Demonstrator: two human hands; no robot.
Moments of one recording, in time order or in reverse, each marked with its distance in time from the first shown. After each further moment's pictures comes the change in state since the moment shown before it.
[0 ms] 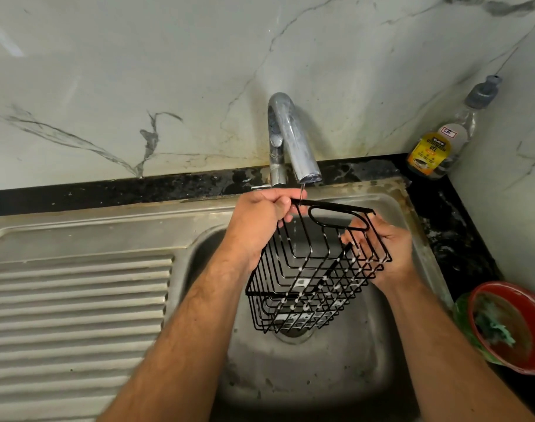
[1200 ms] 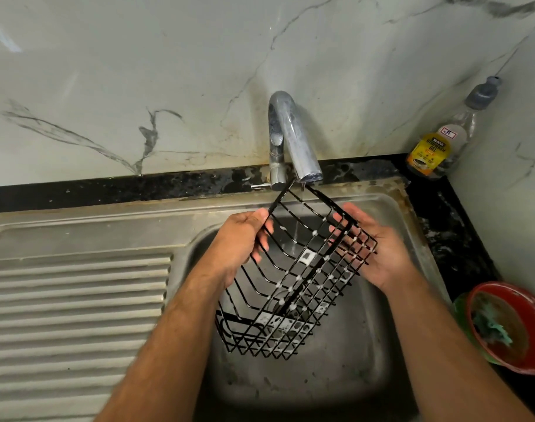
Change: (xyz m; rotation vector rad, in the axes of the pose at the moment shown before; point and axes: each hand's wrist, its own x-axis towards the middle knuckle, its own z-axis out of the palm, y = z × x) left_hand -0.013 -0.017 -0.027 0.192 -0.026 -0.161; right_hand -0.010 -0.010 0.017 -0.161 0.267 0.178
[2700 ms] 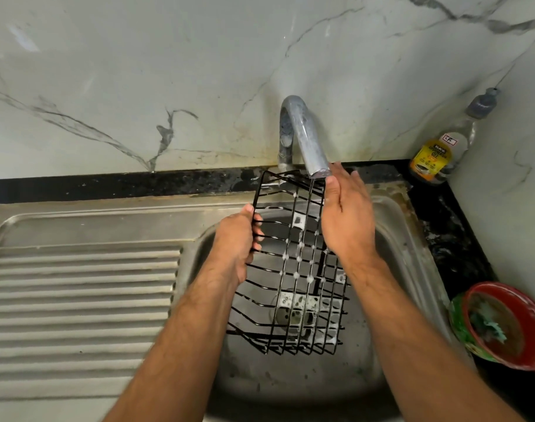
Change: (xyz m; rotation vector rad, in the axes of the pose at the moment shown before) left_hand -0.017 0.002 0.002 -0.325 0.270 -0.201; right_hand -0.021 -0.009 0.092 -1.160 0.251 -0.723
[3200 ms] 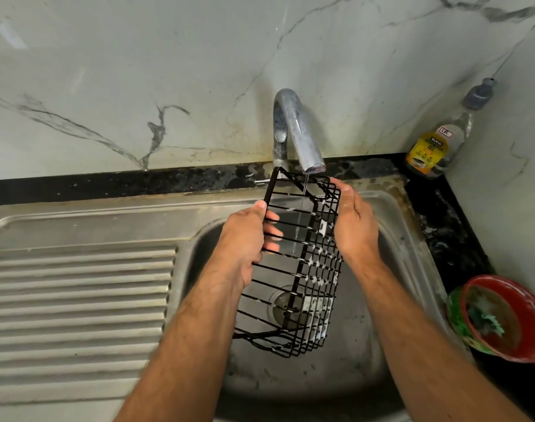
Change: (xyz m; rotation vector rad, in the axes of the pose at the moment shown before) left_hand -0.010 0.001 0.014 0.087 -0.059 0.047; right_hand -0.010 0.026 -0.006 0.289 -0.039 0.281
